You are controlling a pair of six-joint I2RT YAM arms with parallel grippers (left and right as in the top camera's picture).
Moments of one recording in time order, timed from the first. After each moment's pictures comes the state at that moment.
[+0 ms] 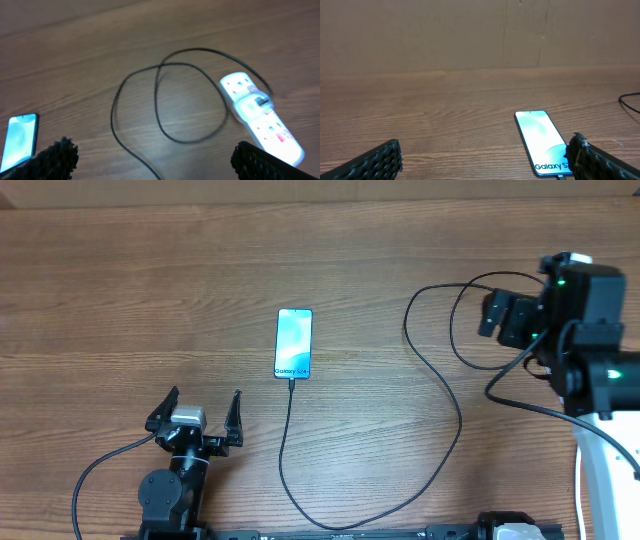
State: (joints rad) left arm -0.04 0.02 0.01 -0.07 0.06 -0.02; right arm 0.00 1.20 1.30 -0.90 0.06 0.20
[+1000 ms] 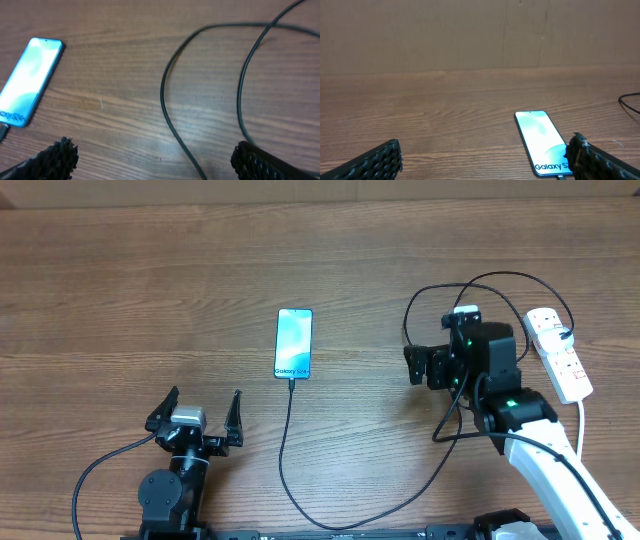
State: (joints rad) left arm -0.04 0.02 0.01 -0.07 0.06 -0.02; right arm 0.19 1.20 0.67 -0.26 -0.09 0.11
